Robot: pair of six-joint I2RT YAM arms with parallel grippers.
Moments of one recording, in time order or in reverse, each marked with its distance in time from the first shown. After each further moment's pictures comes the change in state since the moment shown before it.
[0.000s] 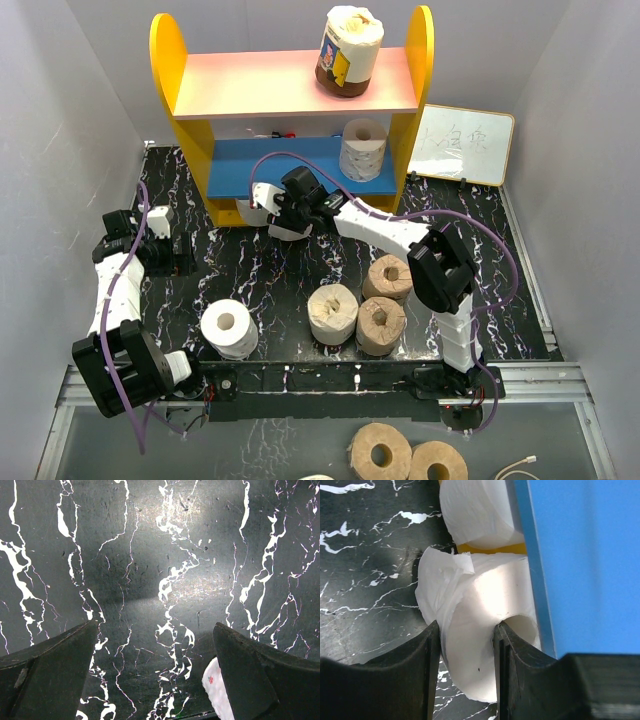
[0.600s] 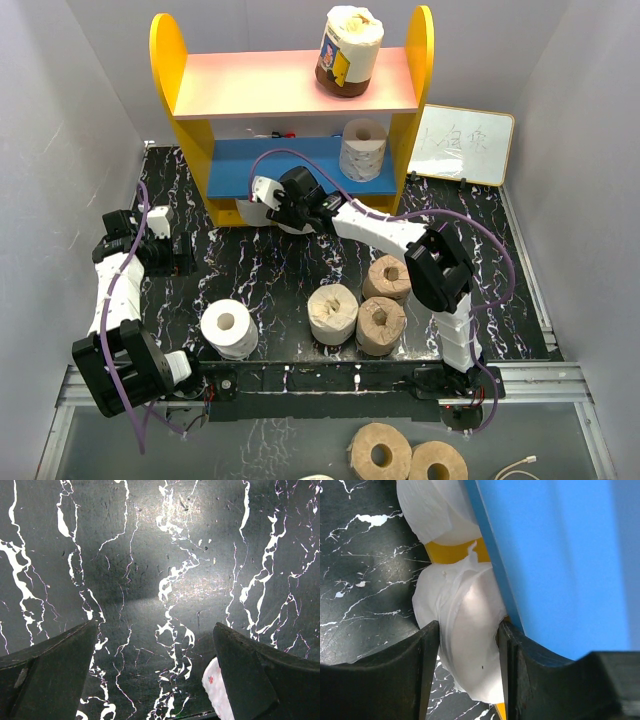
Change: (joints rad) left arm 0.000 0.001 0.000 0.000 0.000 0.000; right arm 0.002 0.013 -0.001 0.070 0.136 0.035
